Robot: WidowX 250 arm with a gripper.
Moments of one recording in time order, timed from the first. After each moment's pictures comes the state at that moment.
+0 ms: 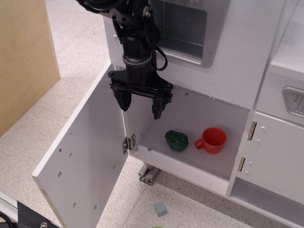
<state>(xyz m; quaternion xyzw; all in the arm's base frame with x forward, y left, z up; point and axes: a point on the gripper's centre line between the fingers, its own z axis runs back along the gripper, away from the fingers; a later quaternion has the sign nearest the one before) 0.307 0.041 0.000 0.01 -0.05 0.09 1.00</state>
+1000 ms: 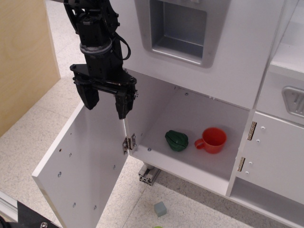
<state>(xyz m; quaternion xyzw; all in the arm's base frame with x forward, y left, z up) 0.256 0.075 0.033 -0.01 -0.01 0.05 1.00</state>
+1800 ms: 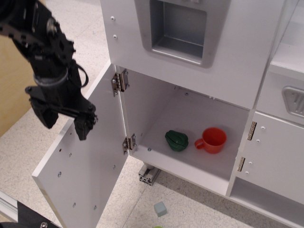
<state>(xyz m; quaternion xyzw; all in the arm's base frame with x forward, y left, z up) 0.209 0.108 0.015 0.05 -0.06 0.10 0.99</state>
